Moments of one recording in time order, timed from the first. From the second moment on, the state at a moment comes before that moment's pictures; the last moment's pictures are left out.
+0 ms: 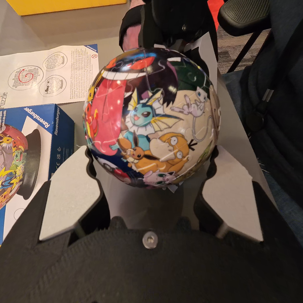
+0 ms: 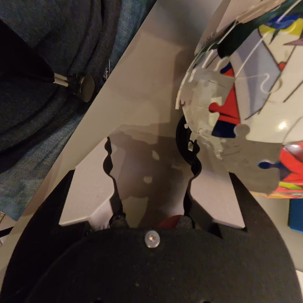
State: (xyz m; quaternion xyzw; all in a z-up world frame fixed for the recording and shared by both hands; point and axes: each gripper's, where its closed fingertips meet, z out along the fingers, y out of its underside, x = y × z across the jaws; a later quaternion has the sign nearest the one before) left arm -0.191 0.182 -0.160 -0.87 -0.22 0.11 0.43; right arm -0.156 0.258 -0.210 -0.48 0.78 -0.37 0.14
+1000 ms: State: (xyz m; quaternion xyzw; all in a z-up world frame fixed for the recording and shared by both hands) left arm -0.190 0.180 -0.160 -0.87 -0.20 0.08 0.45; right arm -0.152 0.274 -0.201 -0.46 0.78 -0.40 0.14
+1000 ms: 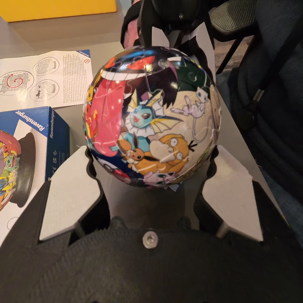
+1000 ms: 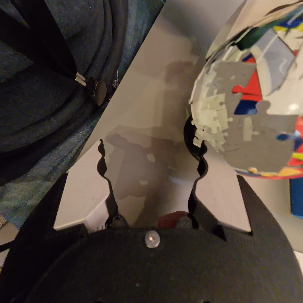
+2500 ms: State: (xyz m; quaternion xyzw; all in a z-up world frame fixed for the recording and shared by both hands) left arm -0.192 0.183 -0.160 -0.87 -0.17 0.07 0.45; right arm -0.144 0.268 -0.224 -0.47 0.81 -0.31 0.16
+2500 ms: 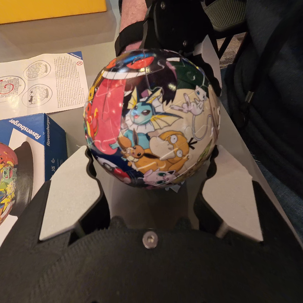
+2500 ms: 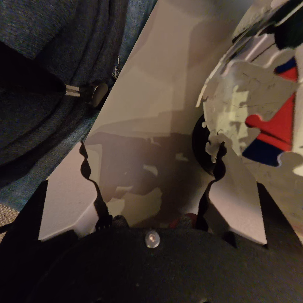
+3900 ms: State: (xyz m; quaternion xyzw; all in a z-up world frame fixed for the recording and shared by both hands) left arm -0.189 0.181 -0.160 -0.87 -0.18 0.07 0.45; right arm -0.159 0.289 -0.202 -0.42 0.81 -0.37 0.16
